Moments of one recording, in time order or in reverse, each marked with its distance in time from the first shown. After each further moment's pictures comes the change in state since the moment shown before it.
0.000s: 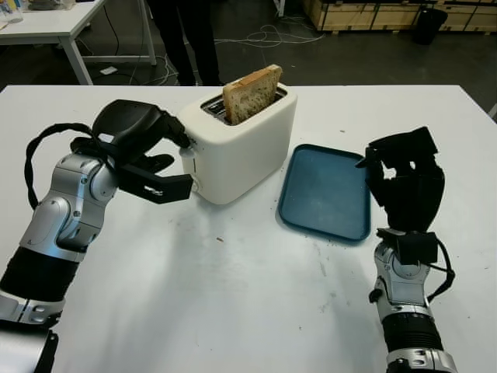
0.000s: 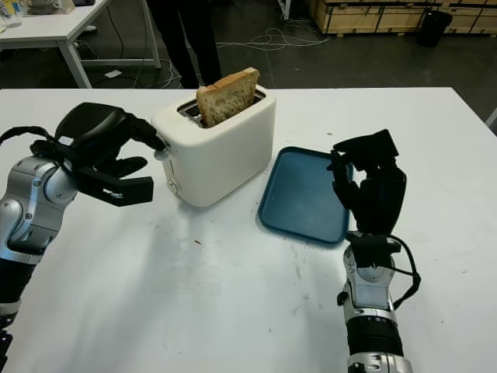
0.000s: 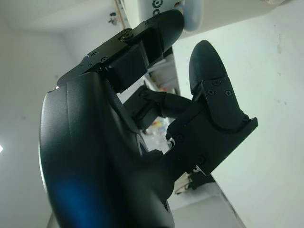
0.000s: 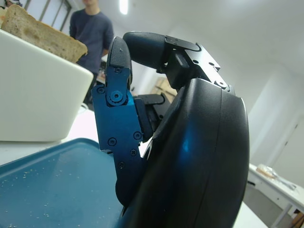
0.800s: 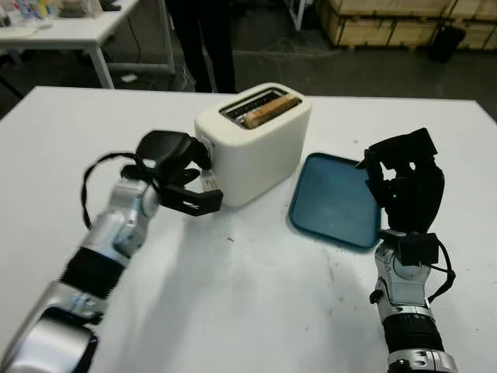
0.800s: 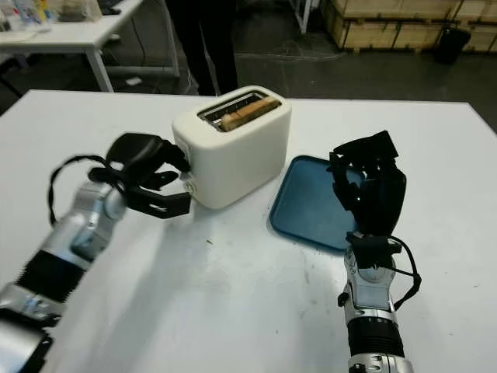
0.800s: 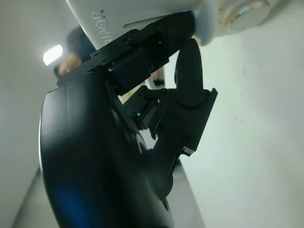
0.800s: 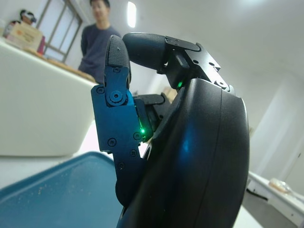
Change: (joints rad) left arm -0.029 -0.279 -0.159 0.397 0.092 0.088 0.357; right arm 0.006 -0.005 -0.002 0.002 0.013 -0.001 0.011
